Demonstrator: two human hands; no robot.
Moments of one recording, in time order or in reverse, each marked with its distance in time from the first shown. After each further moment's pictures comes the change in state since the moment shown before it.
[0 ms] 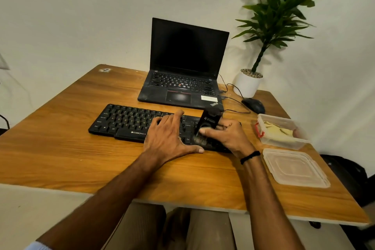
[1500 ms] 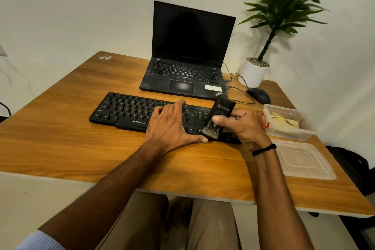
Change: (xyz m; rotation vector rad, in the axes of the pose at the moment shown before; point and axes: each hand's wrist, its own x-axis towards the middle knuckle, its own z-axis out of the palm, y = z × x) left_hand 0.000 -0.002 -0.001 -0.029 -0.012 -0.018; right_hand -0.013 -0.012 -0.010 0.063 0.024 0.027
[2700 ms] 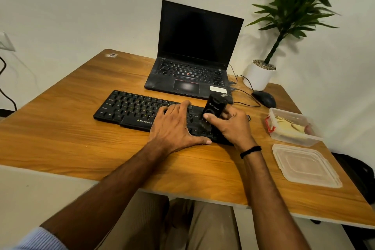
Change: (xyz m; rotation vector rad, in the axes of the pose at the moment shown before) left_hand 0.001 -0.001 0.003 0.022 0.014 0.000; right_hand 0.022 0.016 0.032 -0.238 0.152 -0.105
